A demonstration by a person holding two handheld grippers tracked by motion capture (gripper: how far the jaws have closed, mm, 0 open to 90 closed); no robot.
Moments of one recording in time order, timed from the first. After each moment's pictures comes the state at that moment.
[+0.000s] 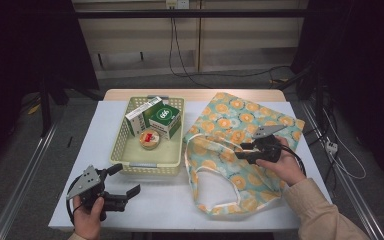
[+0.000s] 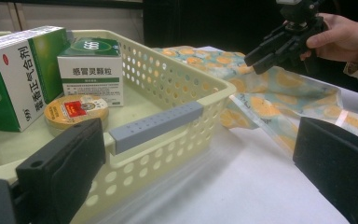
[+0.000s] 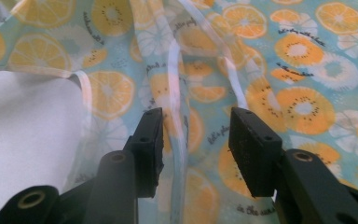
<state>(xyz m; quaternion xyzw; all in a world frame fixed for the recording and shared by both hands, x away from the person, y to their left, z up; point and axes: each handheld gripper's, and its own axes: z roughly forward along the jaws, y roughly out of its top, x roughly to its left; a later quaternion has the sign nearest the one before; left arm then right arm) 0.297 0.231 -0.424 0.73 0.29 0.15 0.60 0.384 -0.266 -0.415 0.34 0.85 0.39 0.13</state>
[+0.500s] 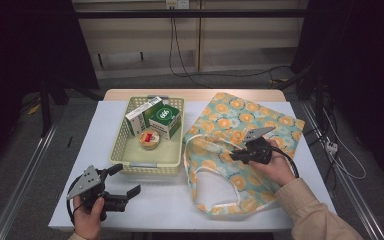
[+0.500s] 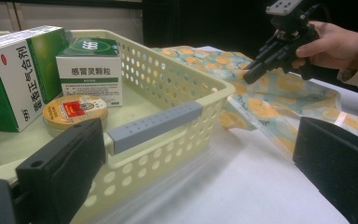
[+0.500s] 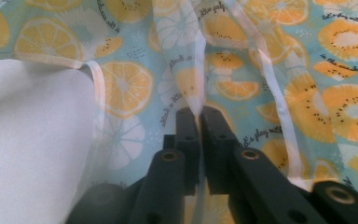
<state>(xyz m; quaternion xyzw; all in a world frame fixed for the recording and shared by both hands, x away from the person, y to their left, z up) 0.297 0.230 -0.424 0.73 0.29 0.15 0.60 0.391 -0.247 -0.429 0.32 0.86 0.37 0.10</state>
